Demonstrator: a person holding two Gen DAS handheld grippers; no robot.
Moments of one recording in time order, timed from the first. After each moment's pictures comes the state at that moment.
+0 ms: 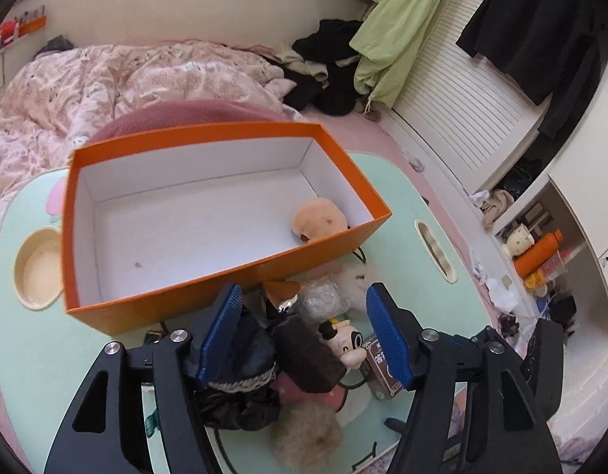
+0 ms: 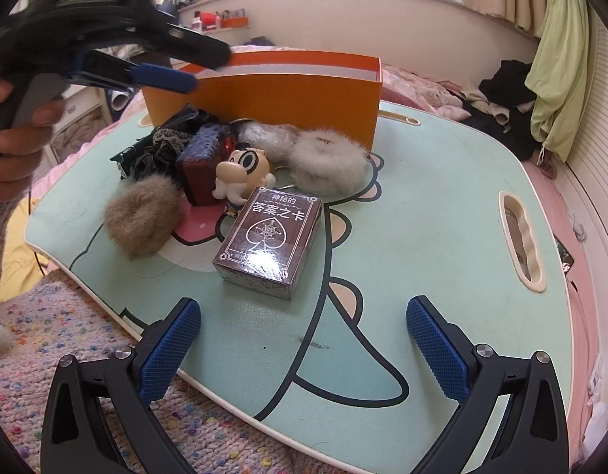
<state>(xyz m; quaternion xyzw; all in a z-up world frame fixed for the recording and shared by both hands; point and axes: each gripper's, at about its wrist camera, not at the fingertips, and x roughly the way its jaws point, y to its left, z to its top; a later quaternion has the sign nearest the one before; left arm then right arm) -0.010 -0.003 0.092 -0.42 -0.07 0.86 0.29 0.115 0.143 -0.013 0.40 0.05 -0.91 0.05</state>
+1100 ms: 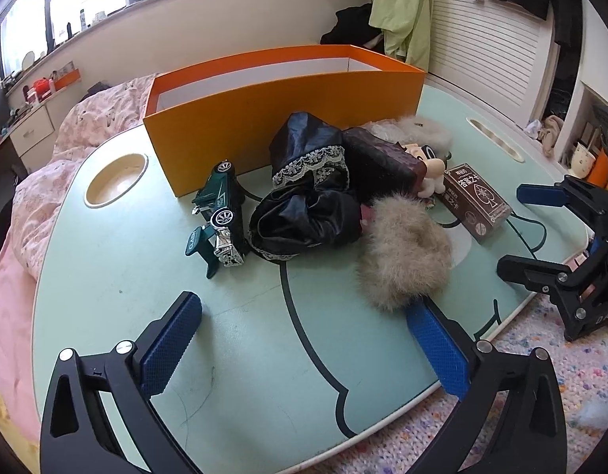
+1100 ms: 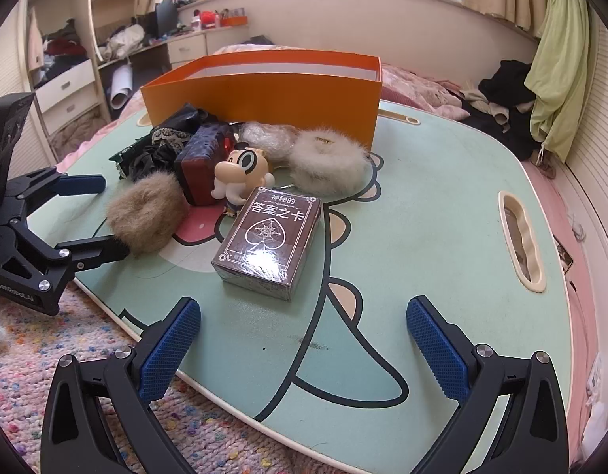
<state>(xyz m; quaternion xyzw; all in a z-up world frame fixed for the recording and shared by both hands) 0.077 -0.016 0.003 -0.40 0.08 0.89 0.19 0.118 0.144 -0.011 0.40 0.05 -0.91 0.05</state>
